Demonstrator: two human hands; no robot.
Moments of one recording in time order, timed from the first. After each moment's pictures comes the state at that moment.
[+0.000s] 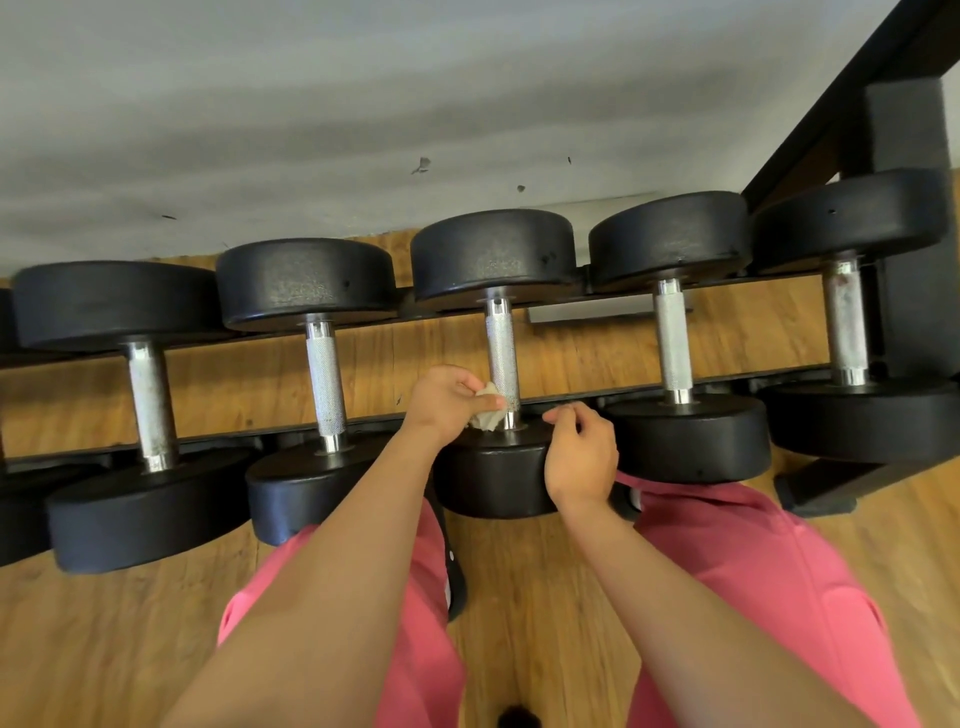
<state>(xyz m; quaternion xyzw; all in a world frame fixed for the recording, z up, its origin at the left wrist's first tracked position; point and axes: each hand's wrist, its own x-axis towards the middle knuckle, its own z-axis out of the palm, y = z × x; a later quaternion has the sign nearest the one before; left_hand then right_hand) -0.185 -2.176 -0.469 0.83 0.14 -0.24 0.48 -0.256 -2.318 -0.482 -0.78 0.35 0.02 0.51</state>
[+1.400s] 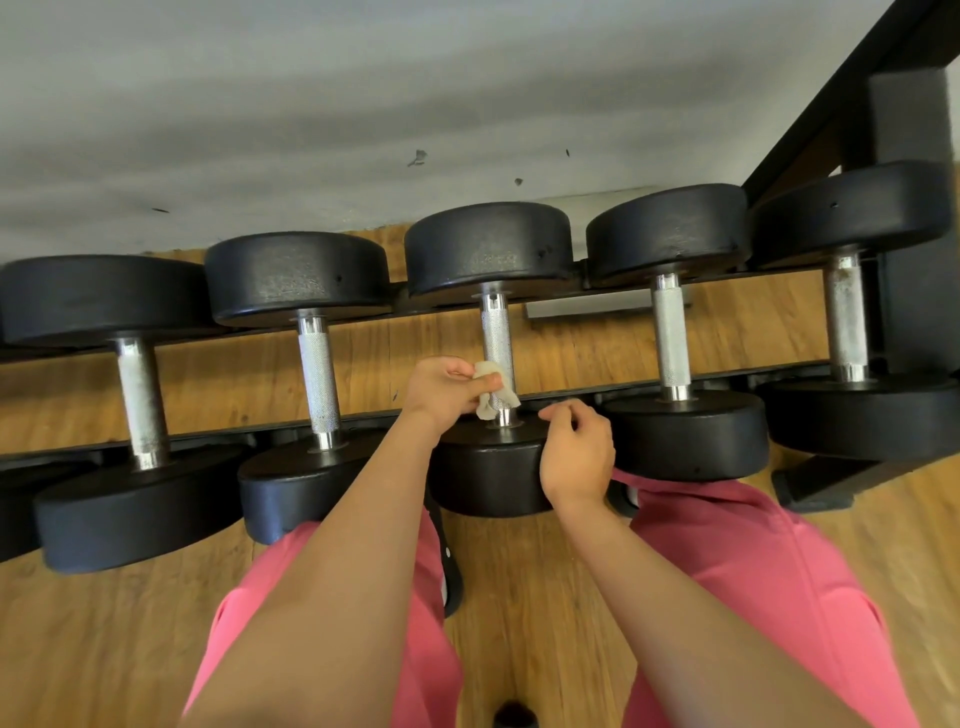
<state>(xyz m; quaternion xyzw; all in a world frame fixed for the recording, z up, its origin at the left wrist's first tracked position) -0.183 -2.186 -0.456 0.75 0.22 -0.22 0.59 -0.255 -2.316 -0.477 -0.79 0.35 0.02 0.51</state>
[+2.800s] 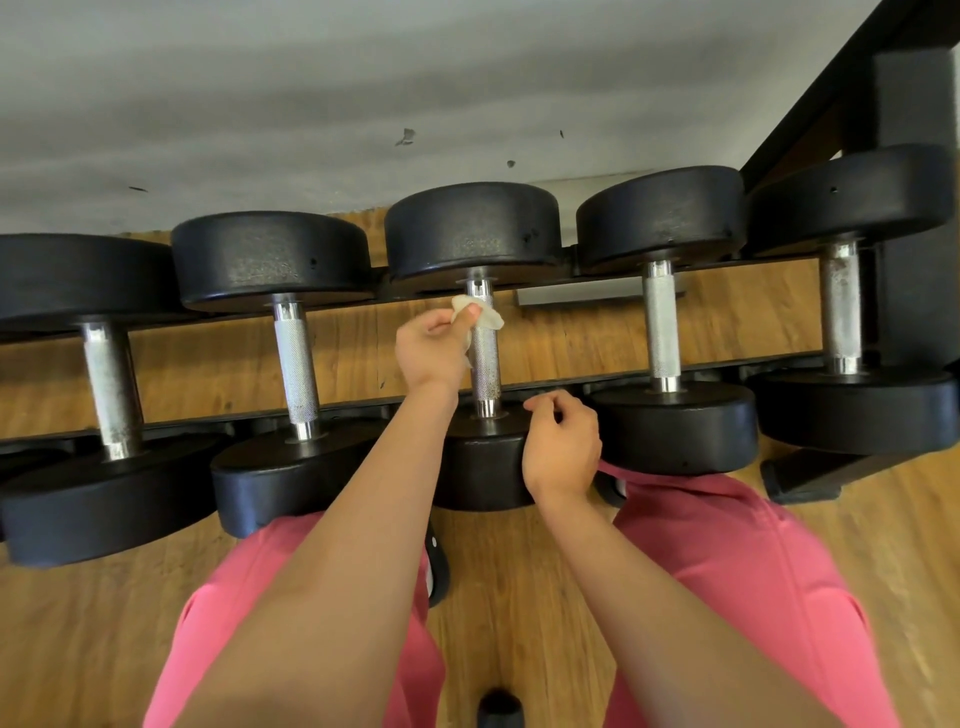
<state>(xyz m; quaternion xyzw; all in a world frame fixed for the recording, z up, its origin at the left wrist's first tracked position) -0.164 -2.217 -0.457 0.74 0.29 -0.03 0.61 -0.255 -2.313 -0.487 -0.79 0.36 0.01 0.50</state>
